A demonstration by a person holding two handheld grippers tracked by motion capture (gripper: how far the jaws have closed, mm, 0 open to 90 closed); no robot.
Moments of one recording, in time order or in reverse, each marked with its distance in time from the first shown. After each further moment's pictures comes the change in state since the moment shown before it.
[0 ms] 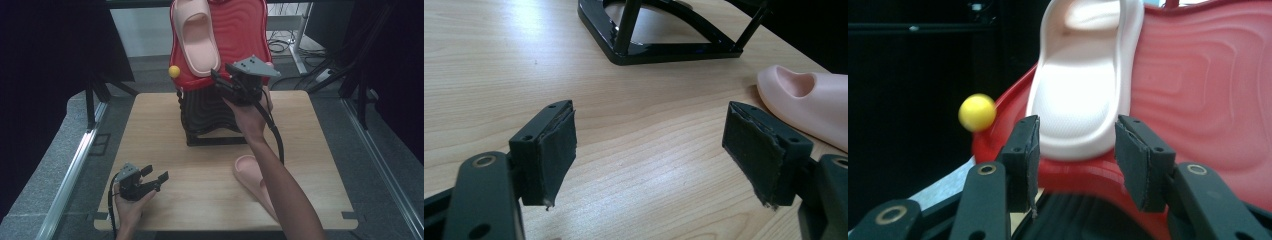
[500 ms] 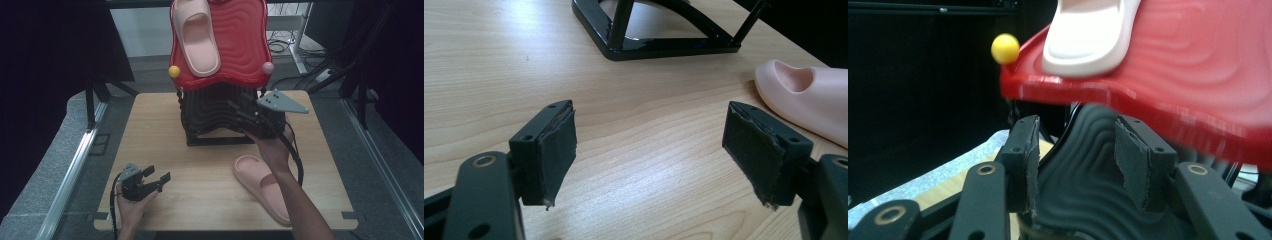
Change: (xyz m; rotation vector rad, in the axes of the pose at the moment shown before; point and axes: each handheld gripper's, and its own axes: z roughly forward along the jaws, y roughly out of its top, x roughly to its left) left arm -0.003 -0.001 0.004 0.014 -0.005 0.010; right arm -0.014 -0.049 -0.066 0.037 0.089 -0.015
